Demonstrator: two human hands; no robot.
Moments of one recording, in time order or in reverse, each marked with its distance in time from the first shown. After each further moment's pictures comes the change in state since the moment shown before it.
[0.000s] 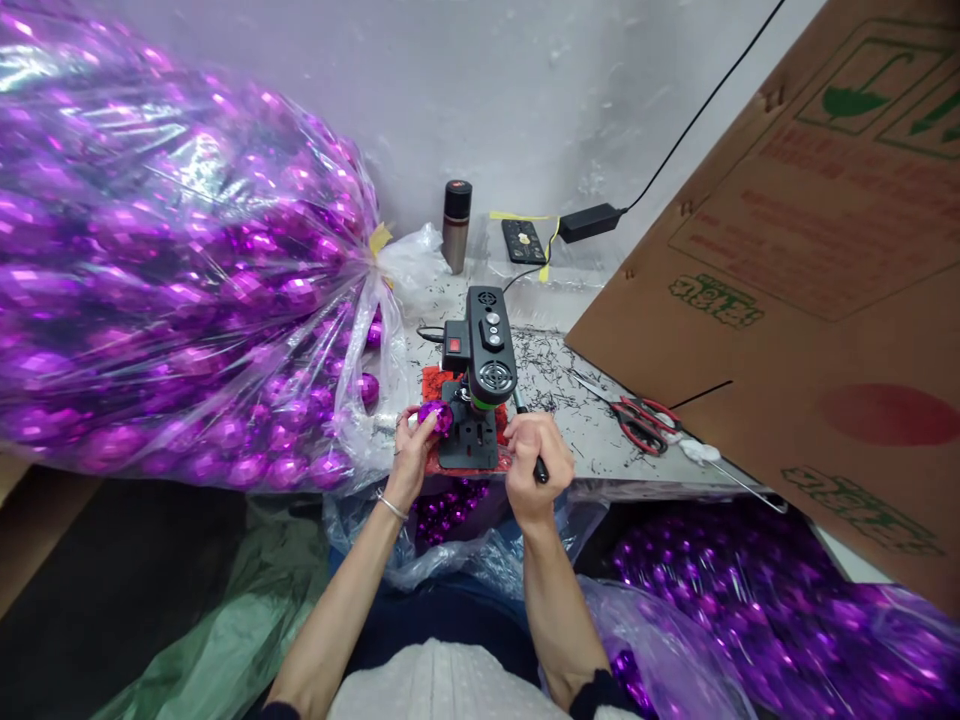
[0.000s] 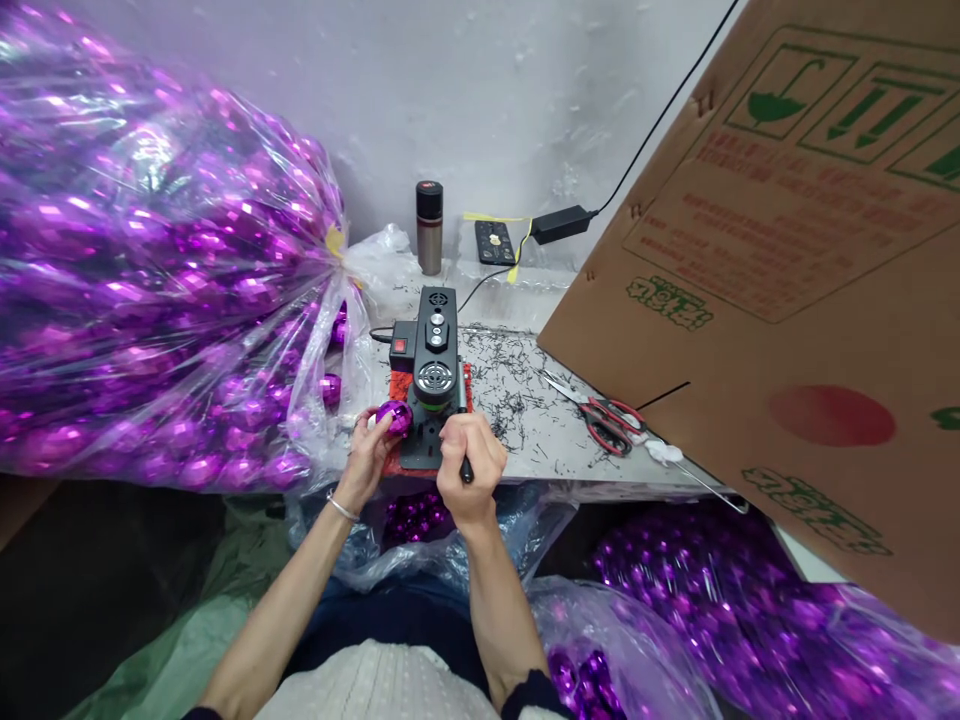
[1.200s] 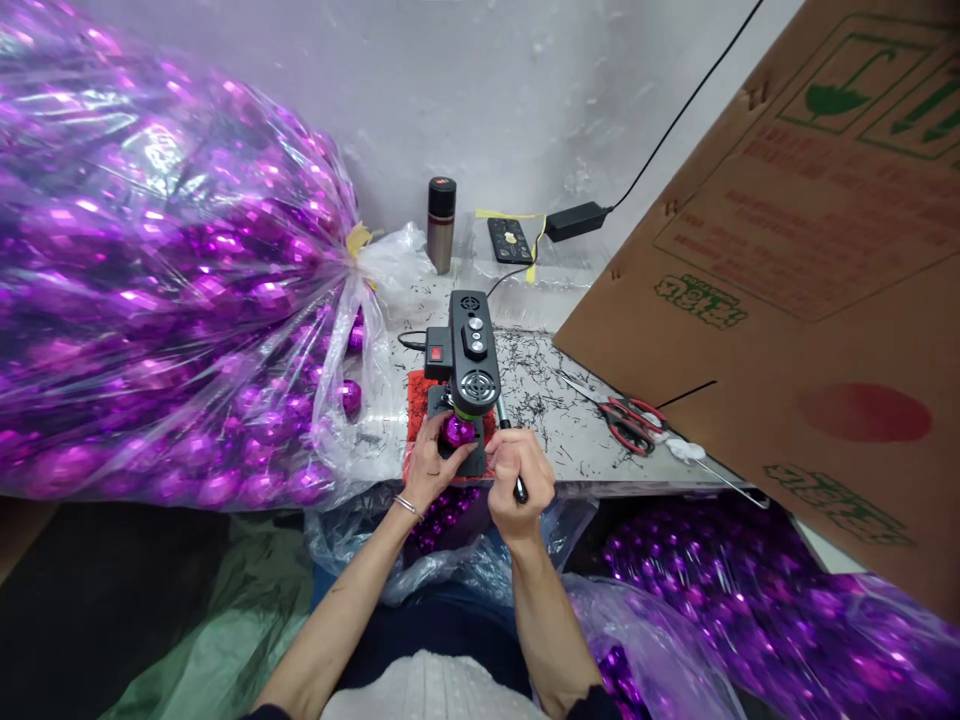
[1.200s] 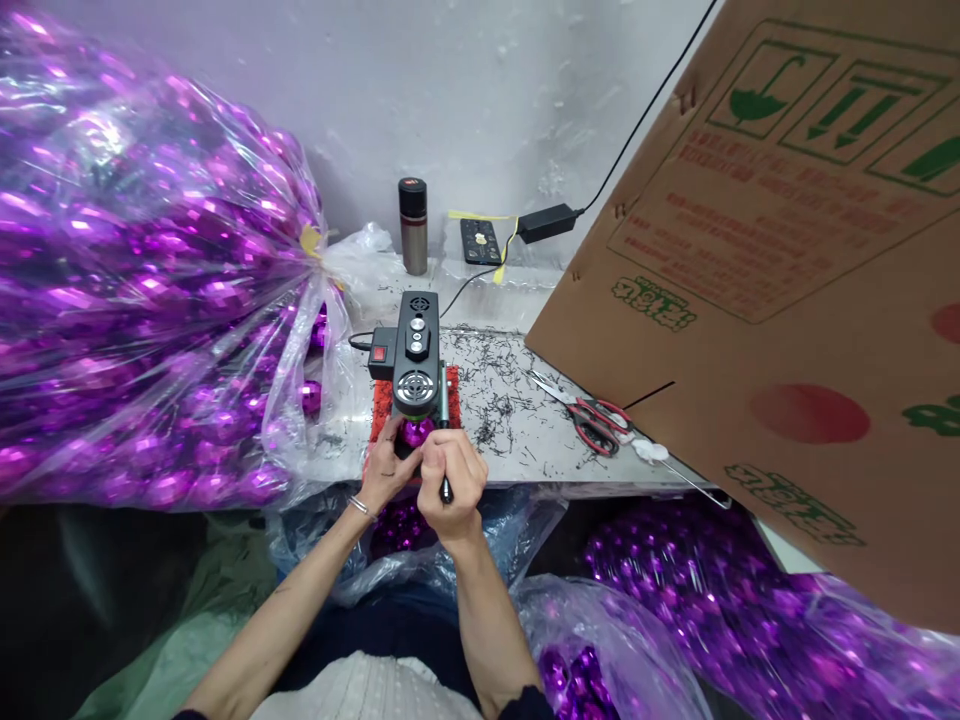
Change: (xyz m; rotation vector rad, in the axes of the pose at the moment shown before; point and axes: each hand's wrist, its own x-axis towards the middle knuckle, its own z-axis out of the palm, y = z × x) left_hand -0.004 -0.021 0.024 0.667 -0.210 0.364; right_hand -0.006 -0.002 -0.004 -0.029 -0.040 -0.030
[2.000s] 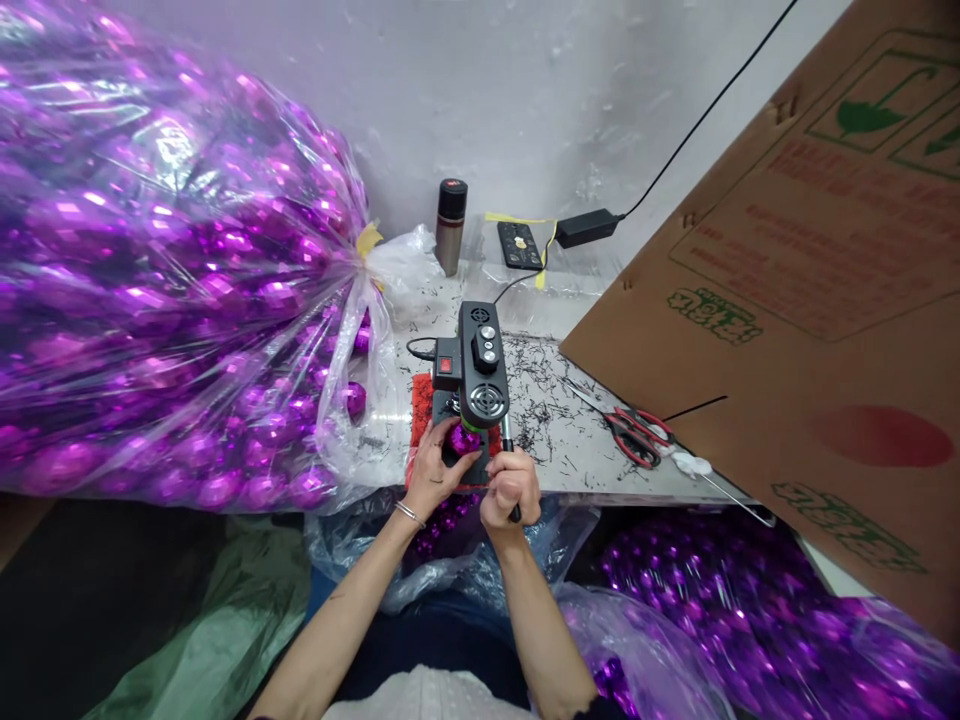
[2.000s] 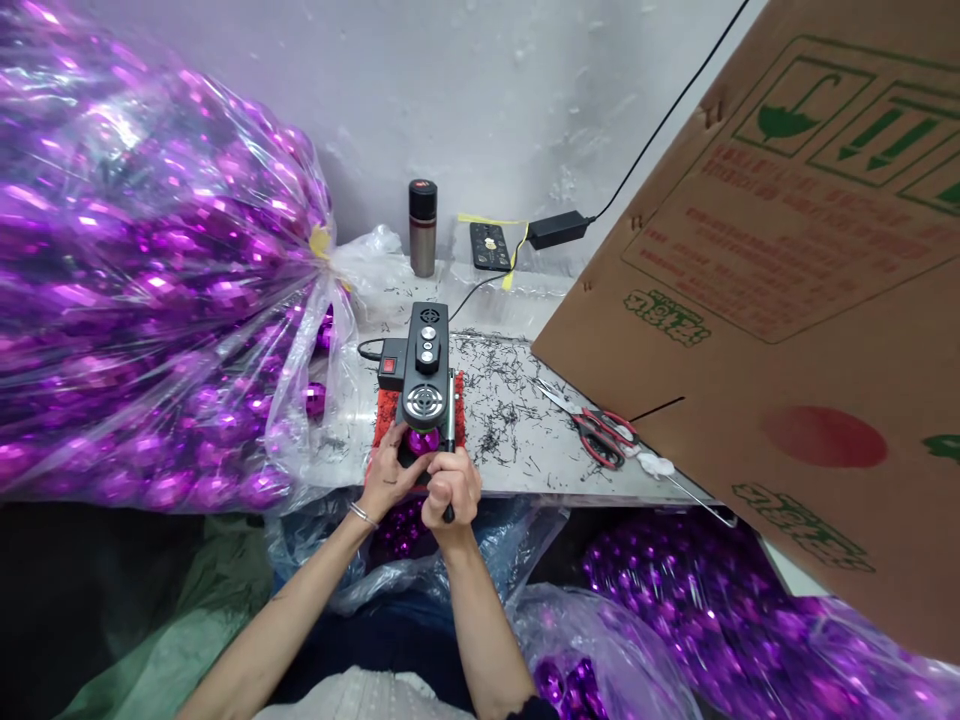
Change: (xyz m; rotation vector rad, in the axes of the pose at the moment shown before) left_hand 0.000 0.001 0.000 -0.080 0.015 -0.058; right_hand -0.055 0.043 0.025 0.006 0.181 -0.051
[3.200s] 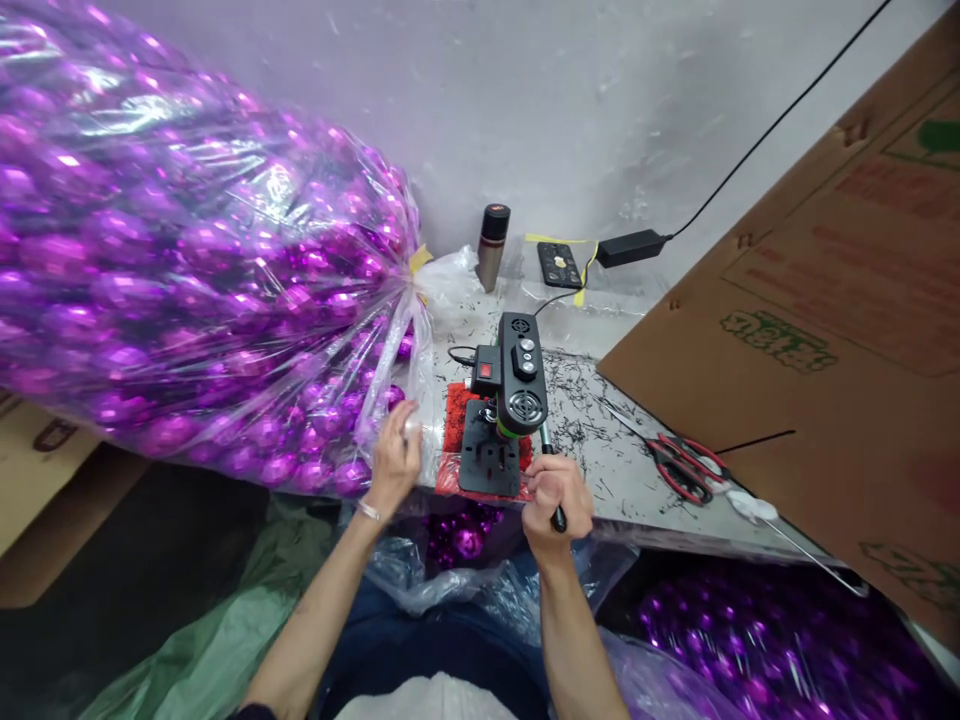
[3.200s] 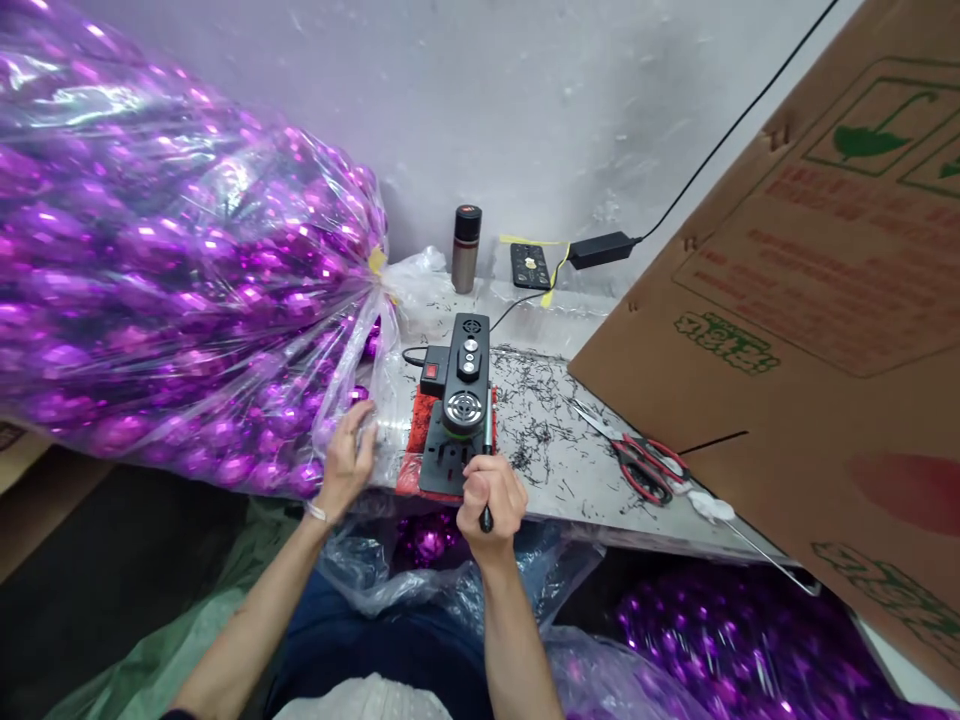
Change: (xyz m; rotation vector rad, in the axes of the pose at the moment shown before) left_hand 0.010 -0.008 -0.101 0.713 0.263 0.490; right_hand 0.039 -0.016 -0.011 0.009 -0.116 -0.018
